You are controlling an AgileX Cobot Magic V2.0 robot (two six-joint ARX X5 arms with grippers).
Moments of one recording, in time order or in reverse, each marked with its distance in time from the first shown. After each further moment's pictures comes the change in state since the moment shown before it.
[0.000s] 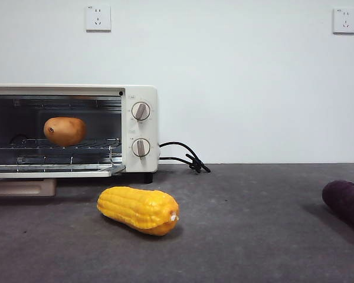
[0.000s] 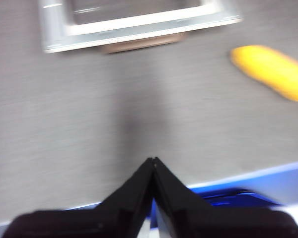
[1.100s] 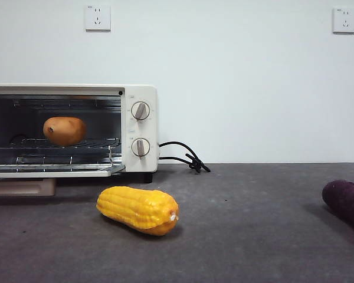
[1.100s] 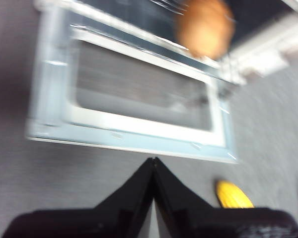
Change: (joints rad) left arm 0.763 0.689 0.000 0.593 0.815 0.108; right arm 0.033 -1.144 -1.265 0.115 -0.028 -0.012
